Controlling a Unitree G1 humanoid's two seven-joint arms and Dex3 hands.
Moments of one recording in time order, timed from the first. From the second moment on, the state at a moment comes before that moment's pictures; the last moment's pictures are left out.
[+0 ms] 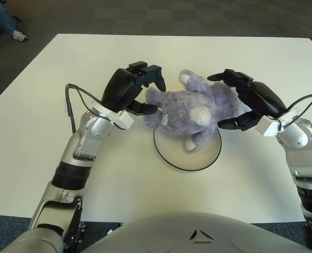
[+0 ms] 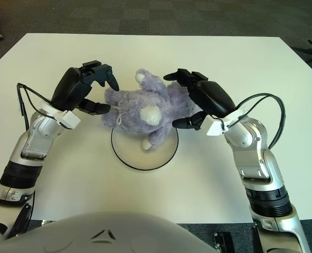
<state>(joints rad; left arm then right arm) -0.25 0.36 -0.13 -0.18 0.50 -0.47 -0.02 -0.09 -0.58 -0.02 -0.46 -0.37 -0.07 0.42</state>
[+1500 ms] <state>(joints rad) -0.27 0.23 -0.03 -0.16 0.44 -0.27 0.07 -0.21 -0.57 -0.18 -0.29 -0.32 -0.03 0.24</state>
